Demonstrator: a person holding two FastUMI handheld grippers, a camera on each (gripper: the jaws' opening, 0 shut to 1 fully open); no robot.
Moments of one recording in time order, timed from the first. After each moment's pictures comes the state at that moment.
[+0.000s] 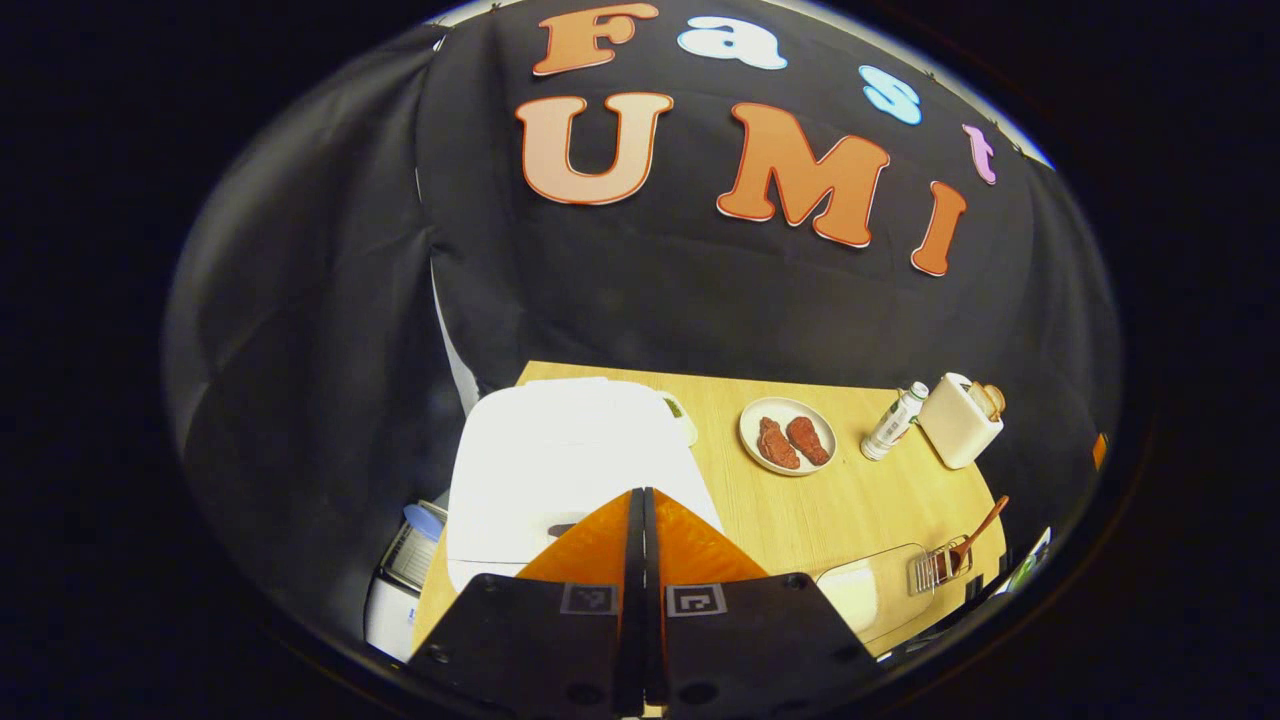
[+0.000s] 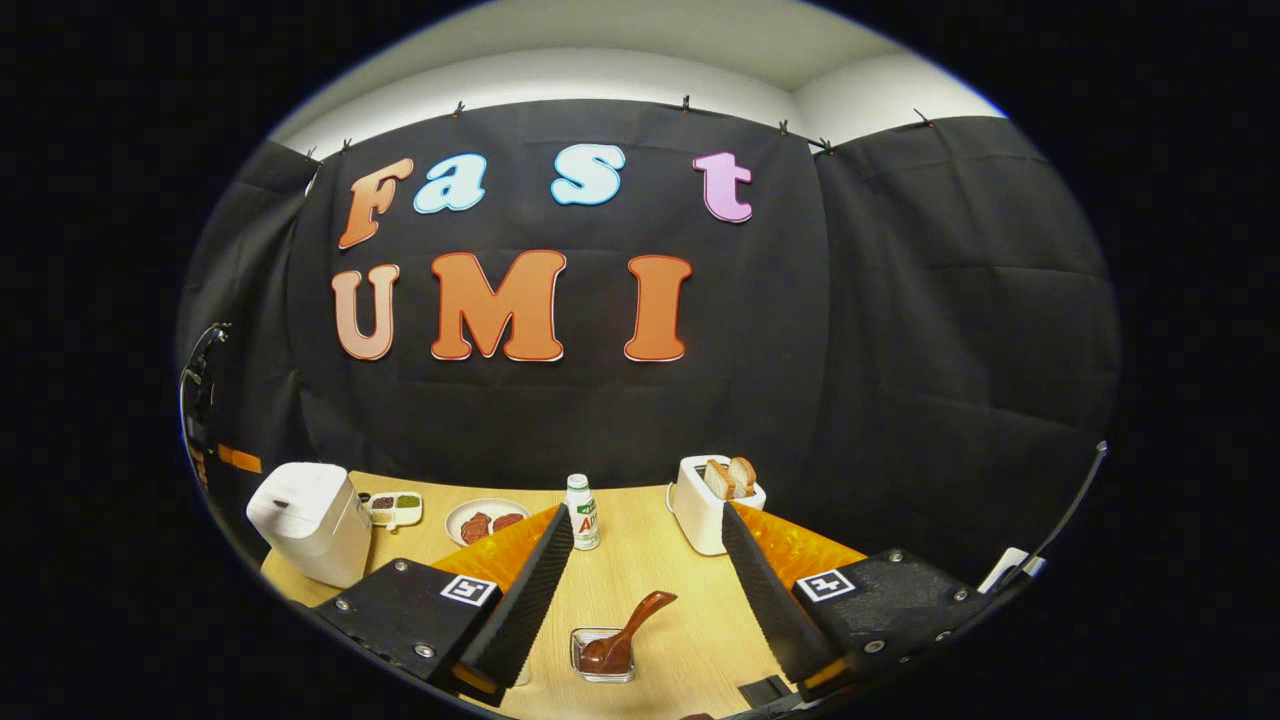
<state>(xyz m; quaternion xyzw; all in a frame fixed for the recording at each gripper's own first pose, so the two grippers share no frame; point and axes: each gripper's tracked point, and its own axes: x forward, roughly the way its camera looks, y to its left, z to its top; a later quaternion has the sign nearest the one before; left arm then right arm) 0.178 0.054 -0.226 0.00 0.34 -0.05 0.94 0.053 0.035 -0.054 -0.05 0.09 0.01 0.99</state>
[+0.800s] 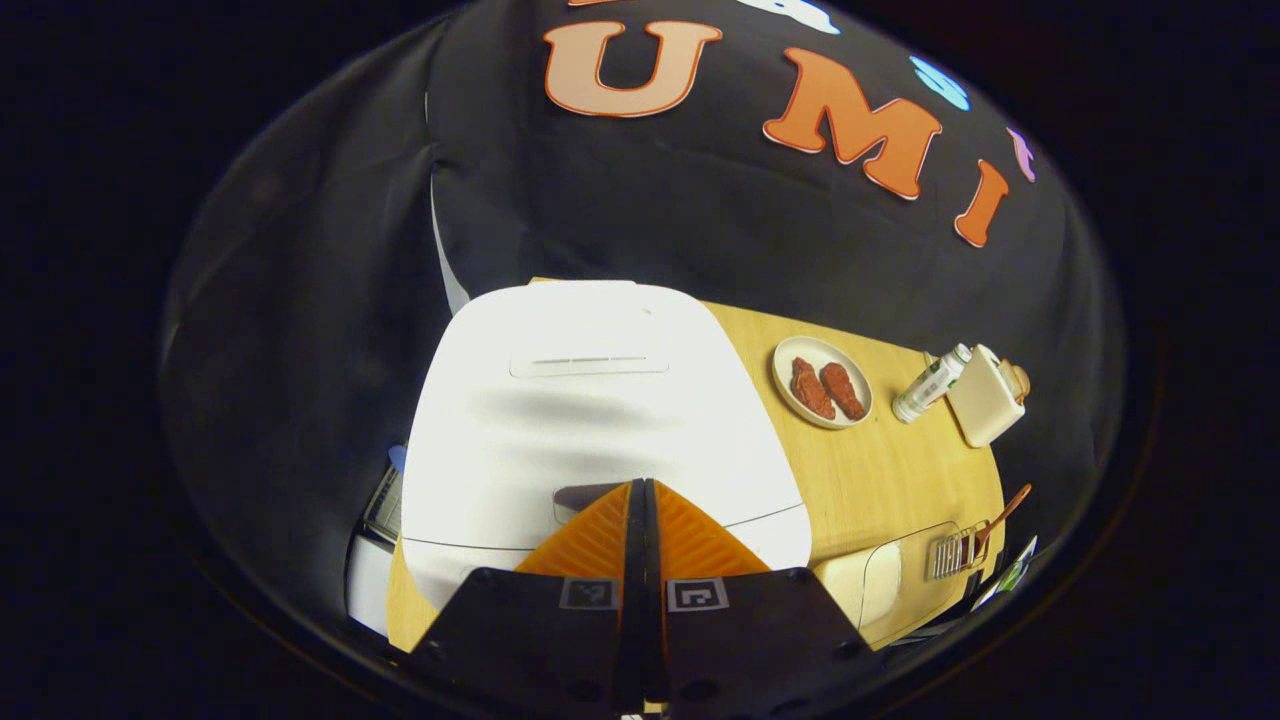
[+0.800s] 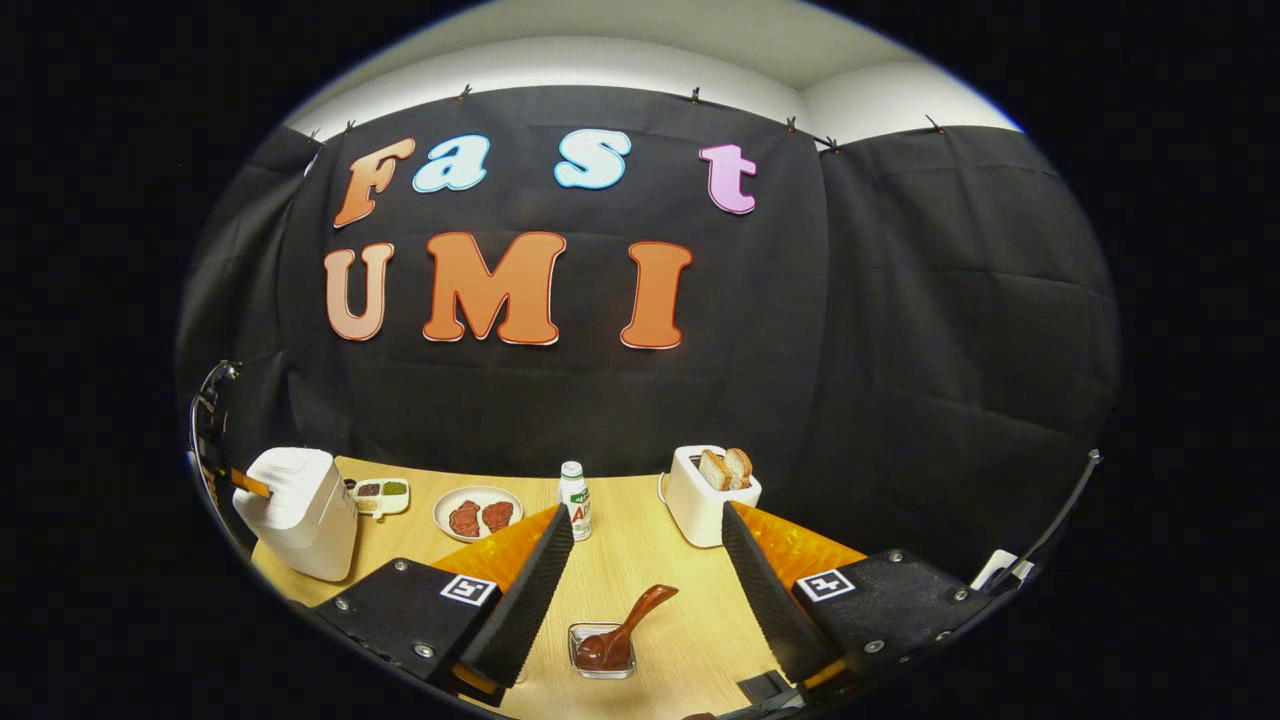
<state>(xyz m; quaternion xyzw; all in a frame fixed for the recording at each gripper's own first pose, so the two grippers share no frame) 0.190 0.079 -0.311 -0.04 0.42 -0.04 0.91 0.054 0.045 -0.065 -0.07 0.10 -0.01 0.99</state>
